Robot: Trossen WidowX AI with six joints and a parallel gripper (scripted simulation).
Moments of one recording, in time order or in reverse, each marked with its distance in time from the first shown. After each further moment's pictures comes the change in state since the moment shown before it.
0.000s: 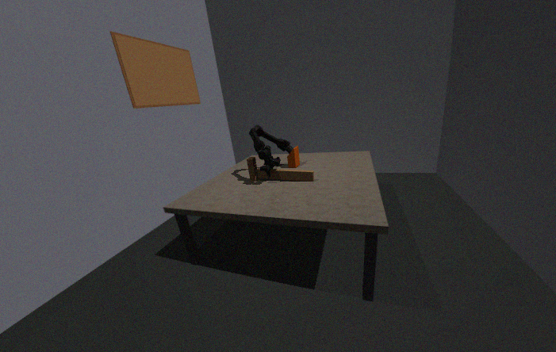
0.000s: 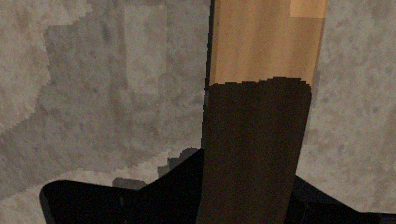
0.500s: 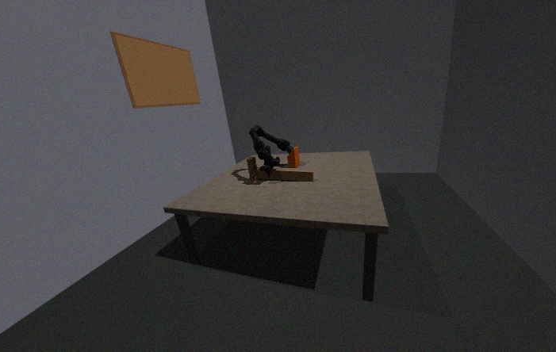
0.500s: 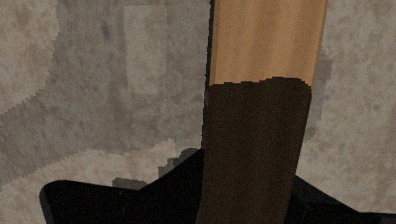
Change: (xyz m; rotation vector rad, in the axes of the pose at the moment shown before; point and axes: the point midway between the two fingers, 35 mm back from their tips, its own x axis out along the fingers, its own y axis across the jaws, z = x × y) arm 0.000 0.000 -0.002 0.001 0.000 0.000
